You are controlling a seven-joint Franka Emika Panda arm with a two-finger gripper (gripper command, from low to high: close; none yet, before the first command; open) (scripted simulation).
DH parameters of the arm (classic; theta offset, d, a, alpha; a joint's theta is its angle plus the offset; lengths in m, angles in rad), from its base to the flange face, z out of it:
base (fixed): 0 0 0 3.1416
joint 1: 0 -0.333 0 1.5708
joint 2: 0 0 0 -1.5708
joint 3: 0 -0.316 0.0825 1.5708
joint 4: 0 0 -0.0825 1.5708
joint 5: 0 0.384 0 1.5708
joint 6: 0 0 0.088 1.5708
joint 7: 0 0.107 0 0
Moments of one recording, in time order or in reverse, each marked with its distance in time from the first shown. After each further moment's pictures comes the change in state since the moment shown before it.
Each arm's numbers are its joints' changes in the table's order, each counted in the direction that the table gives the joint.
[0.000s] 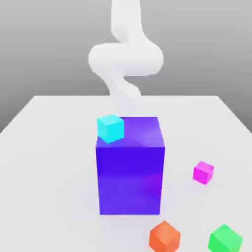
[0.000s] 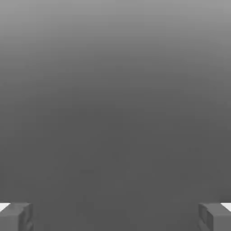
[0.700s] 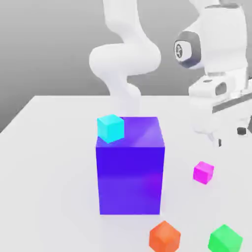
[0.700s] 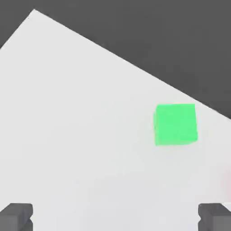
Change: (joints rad) arm -0.398 0.533 -0.231 0.425 0.159 0.403 -0.126
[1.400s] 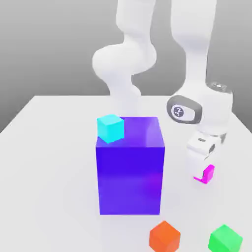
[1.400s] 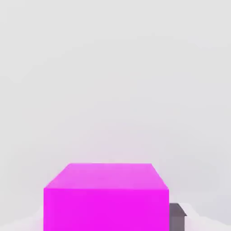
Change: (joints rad) arm -0.305 0.473 0.218 0.082 -0.466 0.378 0.333
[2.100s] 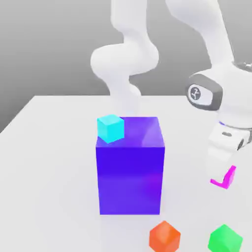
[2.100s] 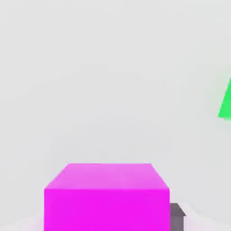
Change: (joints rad) arm 0.212 -0.124 -0.029 -0.334 0.213 -0.459 -0.489
